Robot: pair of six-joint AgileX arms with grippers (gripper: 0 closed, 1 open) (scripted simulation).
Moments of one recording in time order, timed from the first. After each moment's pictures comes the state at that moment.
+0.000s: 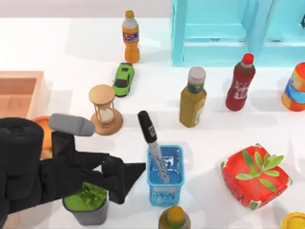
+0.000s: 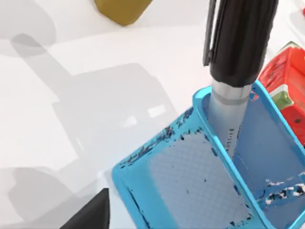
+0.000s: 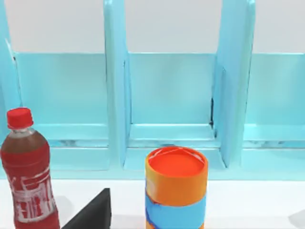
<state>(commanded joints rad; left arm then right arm) -0.56 1.04 0.32 0.17 0.38 -0.42 0.00 0.00 0.00 0.00 0.00 0.00</state>
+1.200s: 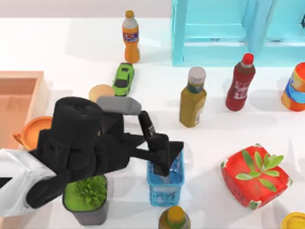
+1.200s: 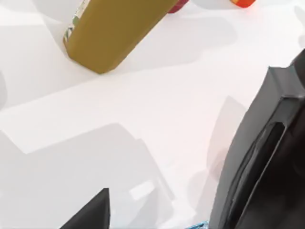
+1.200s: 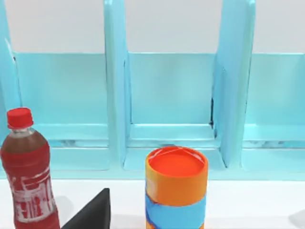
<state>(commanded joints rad) -0.67 1.50 0.50 0.47 0.30 -0.49 0.00 0.00 0.00 0.00 0.00 0.00</state>
